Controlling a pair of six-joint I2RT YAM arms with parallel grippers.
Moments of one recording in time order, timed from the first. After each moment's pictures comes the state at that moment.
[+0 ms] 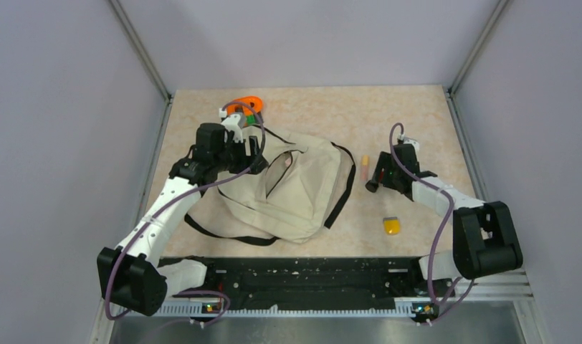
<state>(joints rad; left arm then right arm) -0.30 1.18 1.01 -0.46 0.27 -0.26 0.20 1.36 0.67 -0.13 0.17 0.45</state>
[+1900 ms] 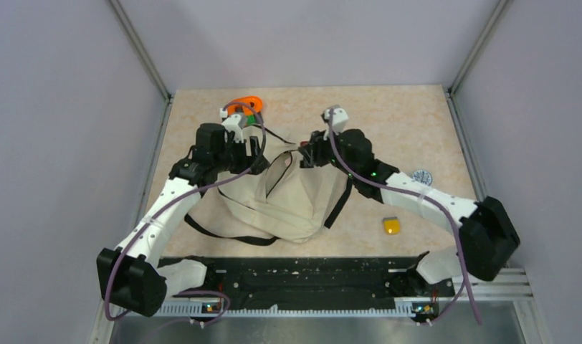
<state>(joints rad) -0.30 1.17 1.01 -0.46 0.30 -0.27 0.72 1.34 0.93 0.18 0.05 0.30</state>
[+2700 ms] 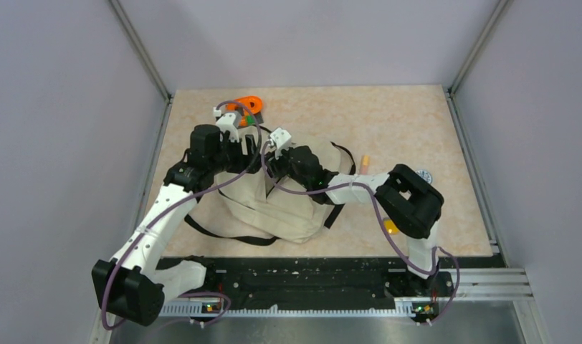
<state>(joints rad) -0.30 1.11 1.00 -0.44 0.25 -0.26 0.92 1.92 1.14 0.58 0.11 -0.01</state>
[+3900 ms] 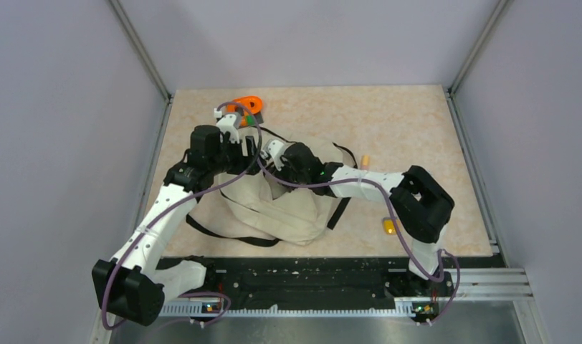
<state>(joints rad) -0.30 1.11 0.99 -0.45 0.26 -0.27 0.92 1.86 1.23 0.01 0.02 -0.17</state>
